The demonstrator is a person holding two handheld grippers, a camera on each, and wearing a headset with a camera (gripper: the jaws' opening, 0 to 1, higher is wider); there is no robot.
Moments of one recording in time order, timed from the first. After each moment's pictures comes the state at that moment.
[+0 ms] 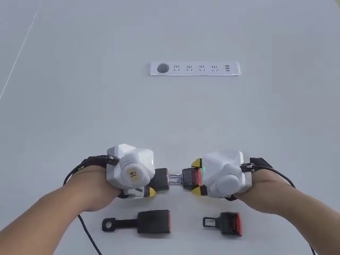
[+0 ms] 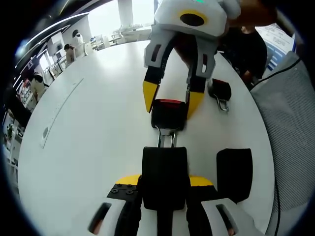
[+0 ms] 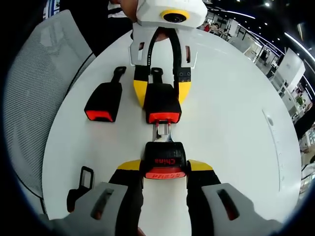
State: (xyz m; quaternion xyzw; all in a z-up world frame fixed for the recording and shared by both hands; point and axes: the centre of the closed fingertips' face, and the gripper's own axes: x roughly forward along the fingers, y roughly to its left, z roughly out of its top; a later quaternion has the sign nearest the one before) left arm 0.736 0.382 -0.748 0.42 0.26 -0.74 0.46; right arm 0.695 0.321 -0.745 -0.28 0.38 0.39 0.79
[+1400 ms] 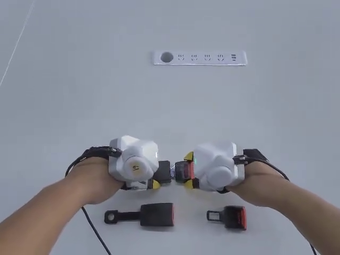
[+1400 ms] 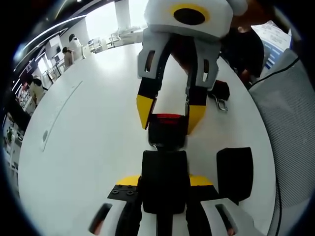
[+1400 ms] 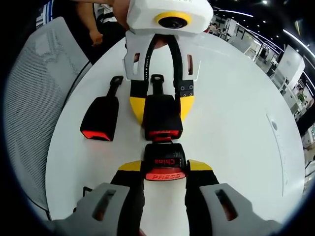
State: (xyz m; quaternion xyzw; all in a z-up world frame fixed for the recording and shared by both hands) left arm 0.736 0.381 -0.748 0.42 0.25 -0.74 0.45; right arm 0.709 0.343 -0.743 -0.25 0.38 0.39 0.80
